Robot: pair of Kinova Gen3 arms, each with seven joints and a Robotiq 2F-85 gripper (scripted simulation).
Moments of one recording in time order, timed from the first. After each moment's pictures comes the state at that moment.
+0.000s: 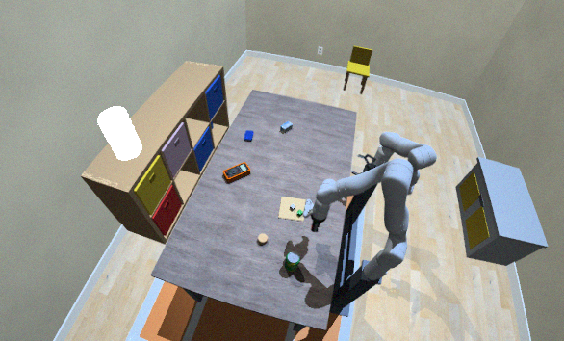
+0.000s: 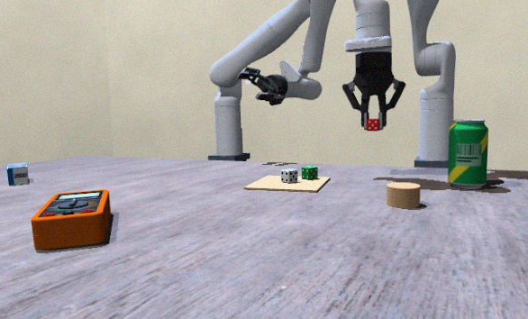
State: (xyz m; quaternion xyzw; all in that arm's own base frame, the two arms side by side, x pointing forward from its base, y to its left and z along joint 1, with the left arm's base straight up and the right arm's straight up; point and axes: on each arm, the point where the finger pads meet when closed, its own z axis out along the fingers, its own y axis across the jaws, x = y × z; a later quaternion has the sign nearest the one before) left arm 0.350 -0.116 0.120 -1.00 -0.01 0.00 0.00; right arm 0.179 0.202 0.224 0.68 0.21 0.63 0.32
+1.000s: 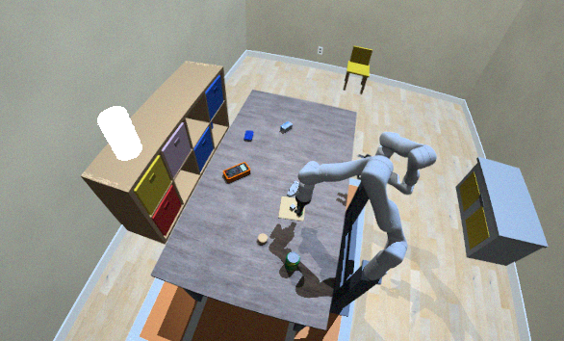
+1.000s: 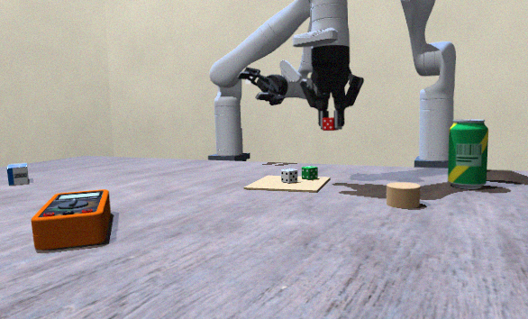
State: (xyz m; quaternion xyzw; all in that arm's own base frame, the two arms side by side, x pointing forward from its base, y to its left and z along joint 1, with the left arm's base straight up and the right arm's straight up) left arm 0.439 -0.184 0.125 -0.99 0.11 0.00 0.00; right arm 0.179 0.202 0.224 0.68 0.21 0.63 0.32
